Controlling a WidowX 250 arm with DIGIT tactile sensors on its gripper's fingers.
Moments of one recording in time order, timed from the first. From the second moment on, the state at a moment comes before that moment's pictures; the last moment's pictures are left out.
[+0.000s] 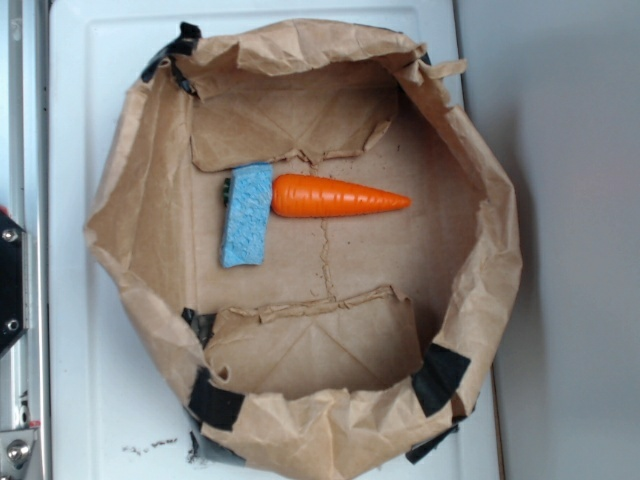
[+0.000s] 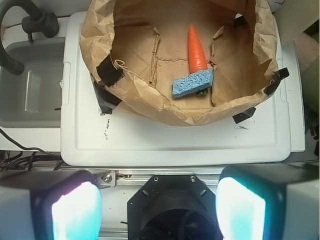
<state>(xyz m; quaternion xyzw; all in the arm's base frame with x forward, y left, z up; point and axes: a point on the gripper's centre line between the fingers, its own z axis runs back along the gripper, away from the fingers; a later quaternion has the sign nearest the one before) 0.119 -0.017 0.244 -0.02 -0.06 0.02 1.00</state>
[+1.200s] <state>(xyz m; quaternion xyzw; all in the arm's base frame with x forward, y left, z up) 0.105 -0.020 0.191 0.01 -0.03 0.17 0.98</state>
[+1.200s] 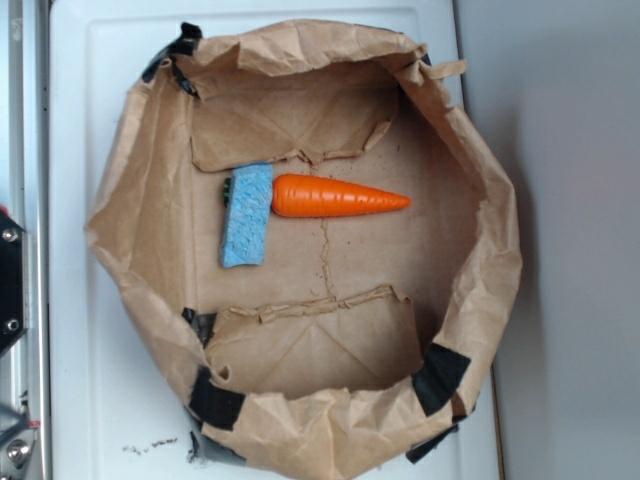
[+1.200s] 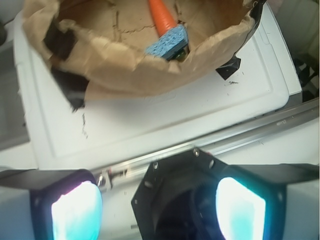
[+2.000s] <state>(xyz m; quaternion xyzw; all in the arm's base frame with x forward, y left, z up) 0.107 -0.020 0.190 0.01 -0.03 0.17 0.98</state>
